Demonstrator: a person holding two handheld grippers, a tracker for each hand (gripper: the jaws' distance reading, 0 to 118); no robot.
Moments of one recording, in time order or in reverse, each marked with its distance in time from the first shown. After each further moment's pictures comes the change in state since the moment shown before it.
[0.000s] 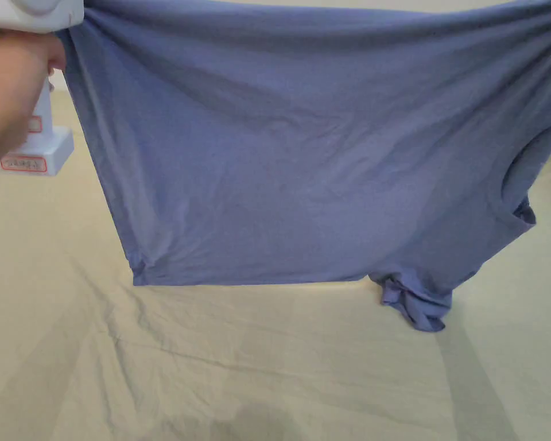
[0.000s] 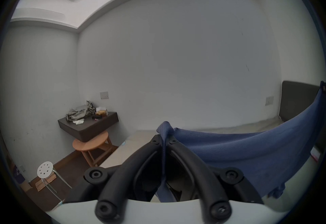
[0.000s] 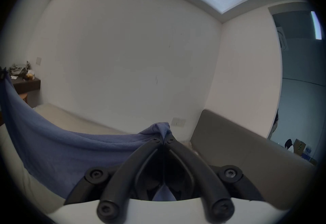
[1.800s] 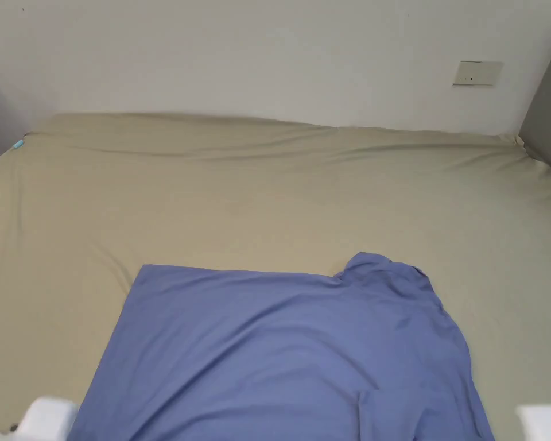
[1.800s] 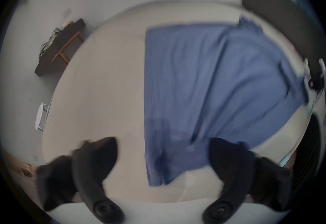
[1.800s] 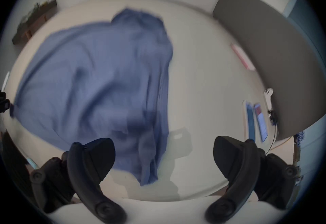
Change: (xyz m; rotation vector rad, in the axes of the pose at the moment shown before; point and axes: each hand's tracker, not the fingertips) left arm -0.098 -0.355 0.331 -0.722 -0.340 -0.160; right arm 0.008 -0.353 0.361 -0.791 0.195 0.001
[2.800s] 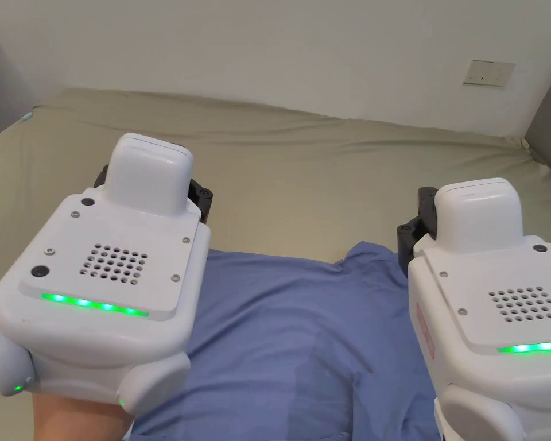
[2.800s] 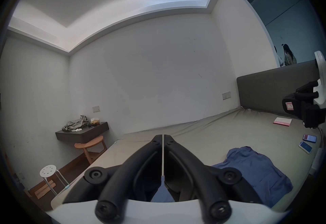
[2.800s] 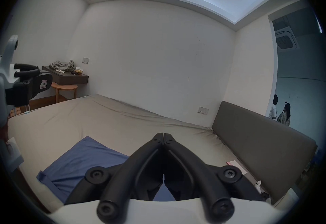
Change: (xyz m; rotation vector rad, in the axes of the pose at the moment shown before) left arm 0.124 0.133 0.179 0.901 0.133 -0.058; right arm -0.124 0.118 0.210 0.872 0.007 0.098
